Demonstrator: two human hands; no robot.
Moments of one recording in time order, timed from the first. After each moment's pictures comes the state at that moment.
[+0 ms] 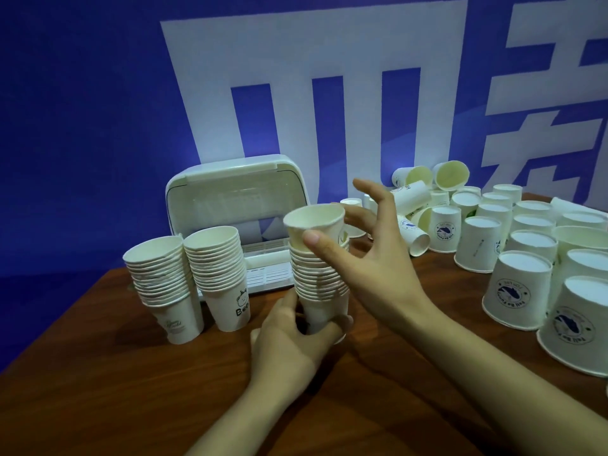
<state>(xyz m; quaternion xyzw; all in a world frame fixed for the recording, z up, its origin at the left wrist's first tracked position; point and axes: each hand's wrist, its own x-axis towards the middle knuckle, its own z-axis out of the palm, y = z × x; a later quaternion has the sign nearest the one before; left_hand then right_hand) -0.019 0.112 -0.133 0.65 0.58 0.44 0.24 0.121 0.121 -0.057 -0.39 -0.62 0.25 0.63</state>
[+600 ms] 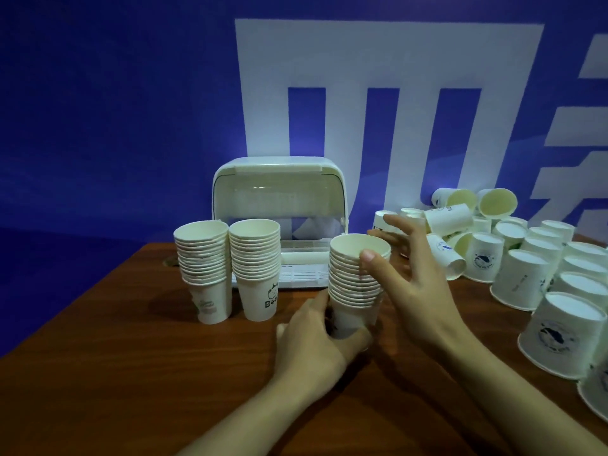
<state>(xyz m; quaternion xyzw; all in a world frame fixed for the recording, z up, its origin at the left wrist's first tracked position) -0.022 0.115 -0.134 0.66 0.59 0.42 0.22 0.132 0.136 -0.077 -0.42 -0.67 0.23 0.57</state>
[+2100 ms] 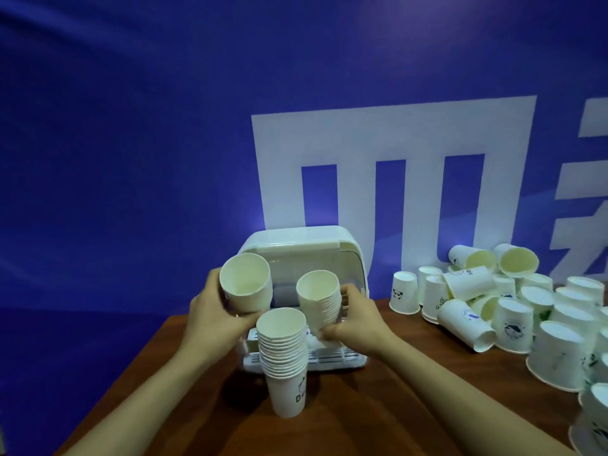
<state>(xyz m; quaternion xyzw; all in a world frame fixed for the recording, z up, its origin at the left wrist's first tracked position) -0.191 0.192 -0.018 0.57 0.61 0.54 0.11 0.057 0.260 -0.046 -0.52 -0.73 0.26 0.37</state>
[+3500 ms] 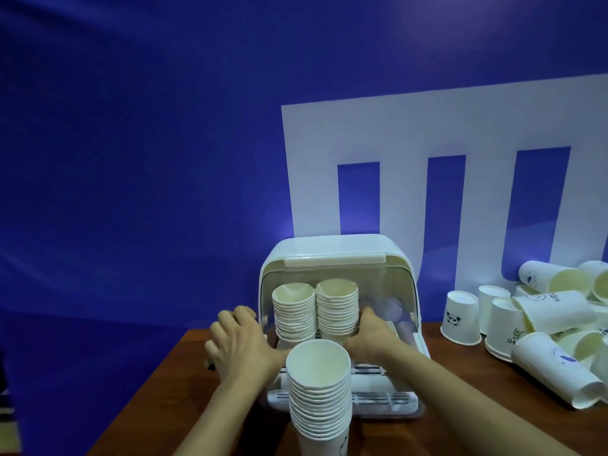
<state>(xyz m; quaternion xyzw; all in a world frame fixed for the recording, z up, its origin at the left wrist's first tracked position) -0.195 0.262 -0.051 0.50 0.83 0.26 -0.04 0.000 0.350 -0.065 -0.57 -0.70 0.33 0.28</state>
